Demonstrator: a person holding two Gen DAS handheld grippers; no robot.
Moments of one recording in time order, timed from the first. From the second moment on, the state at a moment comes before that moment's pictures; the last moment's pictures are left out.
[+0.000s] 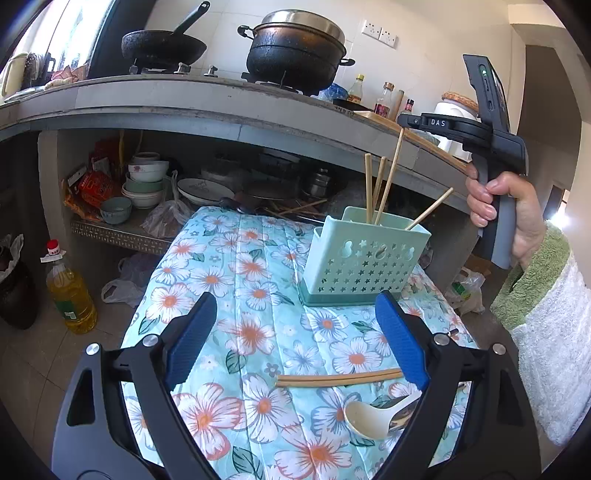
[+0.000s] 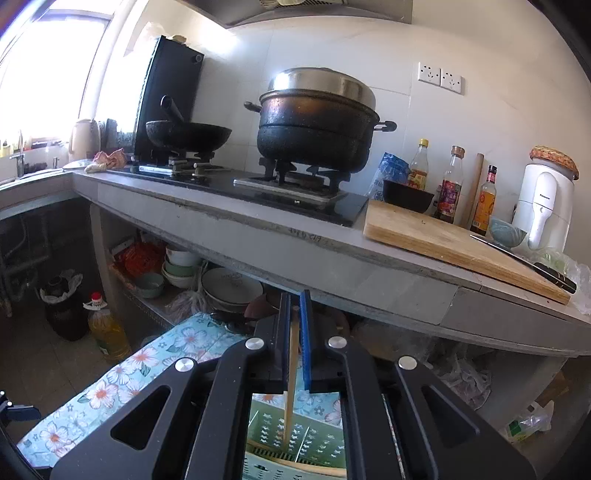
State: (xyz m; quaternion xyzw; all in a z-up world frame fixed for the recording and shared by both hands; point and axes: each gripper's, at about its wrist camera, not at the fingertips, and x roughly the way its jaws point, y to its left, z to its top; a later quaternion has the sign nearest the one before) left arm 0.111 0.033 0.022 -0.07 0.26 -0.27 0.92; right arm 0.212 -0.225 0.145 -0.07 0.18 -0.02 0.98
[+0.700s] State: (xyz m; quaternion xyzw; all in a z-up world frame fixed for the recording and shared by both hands) left arm 0.108 0.013 0.020 -0.04 0.28 -0.26 0.92; right arm 0.060 -0.264 0.128 0.03 0.17 0.00 0.99
